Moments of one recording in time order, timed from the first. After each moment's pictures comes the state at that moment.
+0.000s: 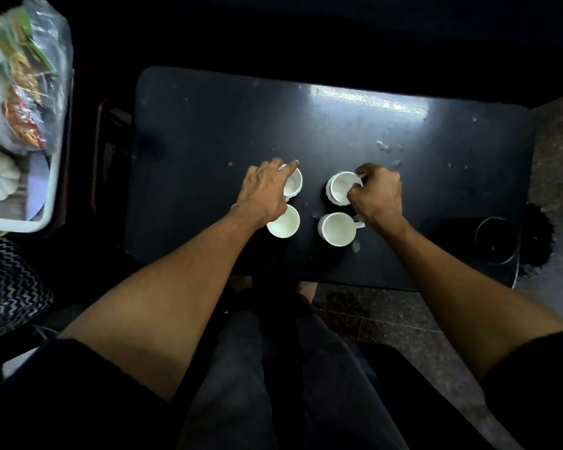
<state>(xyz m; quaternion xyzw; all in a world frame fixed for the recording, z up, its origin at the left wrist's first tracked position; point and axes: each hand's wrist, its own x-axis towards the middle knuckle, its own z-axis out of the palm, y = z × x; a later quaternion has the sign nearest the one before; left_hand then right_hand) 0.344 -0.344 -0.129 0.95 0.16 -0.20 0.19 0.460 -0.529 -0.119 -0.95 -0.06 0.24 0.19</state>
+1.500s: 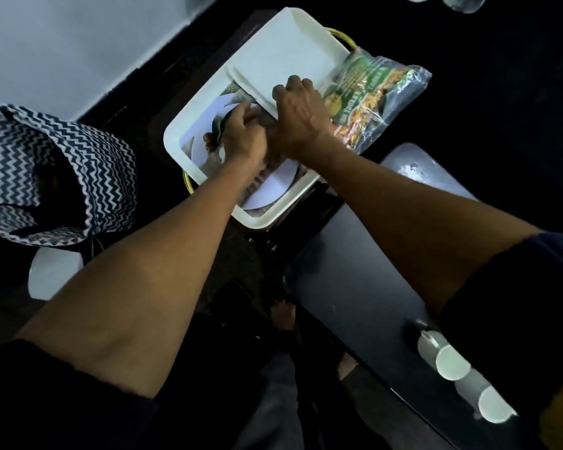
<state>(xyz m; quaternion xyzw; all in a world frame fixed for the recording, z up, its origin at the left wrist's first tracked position) 0.115 0.065 -0.113 0.44 0.67 0.25 0.54 0.226 0.053 -0.083 -0.72 -0.67 0.15 0.02</state>
